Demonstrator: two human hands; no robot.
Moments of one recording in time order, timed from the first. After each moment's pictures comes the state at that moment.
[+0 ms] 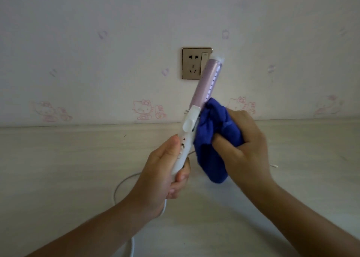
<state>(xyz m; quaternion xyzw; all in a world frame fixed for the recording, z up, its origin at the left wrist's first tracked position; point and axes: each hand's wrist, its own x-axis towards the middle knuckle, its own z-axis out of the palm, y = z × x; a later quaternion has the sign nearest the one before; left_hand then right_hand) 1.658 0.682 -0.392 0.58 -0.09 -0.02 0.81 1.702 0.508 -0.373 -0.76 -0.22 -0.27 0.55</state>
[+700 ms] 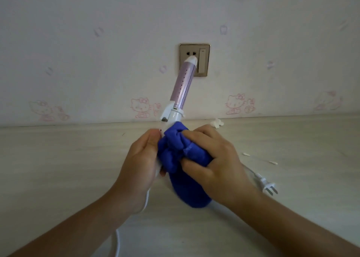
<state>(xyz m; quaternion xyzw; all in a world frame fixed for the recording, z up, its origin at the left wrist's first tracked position) 1.669 0.696 -0.390 0.66 -0.01 0.14 0.74 1.691 0.530 -0.393 -0.81 -0.31 -0.18 0.47</state>
